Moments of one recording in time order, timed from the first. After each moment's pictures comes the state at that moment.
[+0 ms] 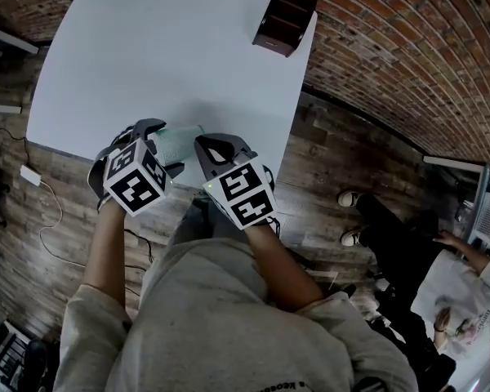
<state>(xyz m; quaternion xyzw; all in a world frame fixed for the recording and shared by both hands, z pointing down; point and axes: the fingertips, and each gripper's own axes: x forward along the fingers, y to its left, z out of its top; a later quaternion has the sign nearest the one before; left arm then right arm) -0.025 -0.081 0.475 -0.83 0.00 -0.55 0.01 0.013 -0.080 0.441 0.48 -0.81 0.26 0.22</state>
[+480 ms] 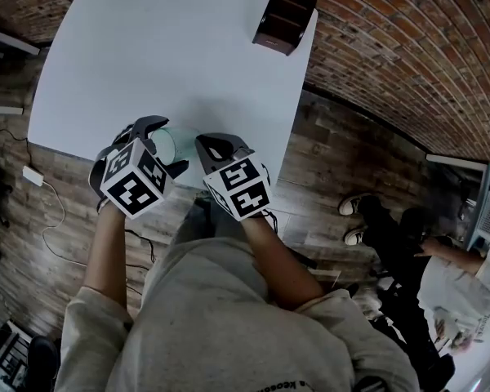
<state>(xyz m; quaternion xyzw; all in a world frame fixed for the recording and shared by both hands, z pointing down) -0.014 -0.083 0.461 -0.85 0.01 -0.53 0.01 0.015 -0.083 0.470 0.49 -0.80 0.29 0.20</state>
